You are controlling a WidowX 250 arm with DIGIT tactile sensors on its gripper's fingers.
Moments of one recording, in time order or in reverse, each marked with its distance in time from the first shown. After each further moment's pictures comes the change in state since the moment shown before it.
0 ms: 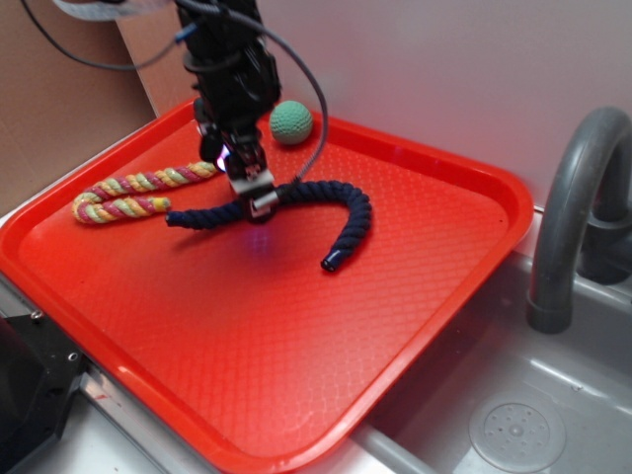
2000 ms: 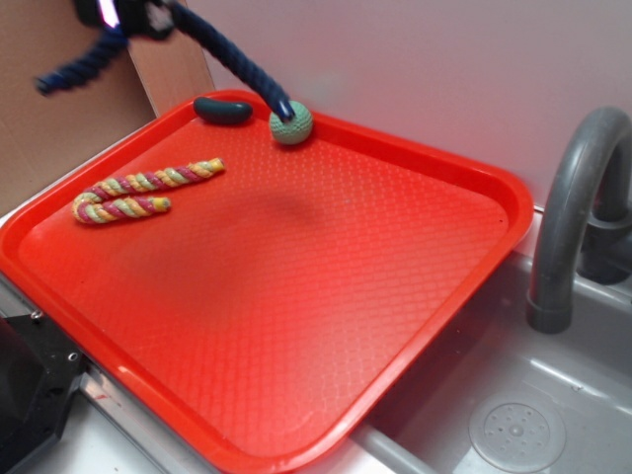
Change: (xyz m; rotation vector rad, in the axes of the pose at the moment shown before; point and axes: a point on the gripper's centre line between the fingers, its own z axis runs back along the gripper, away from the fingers) arm -0.062 0.019 0.164 -0.064 -0.049 0.533
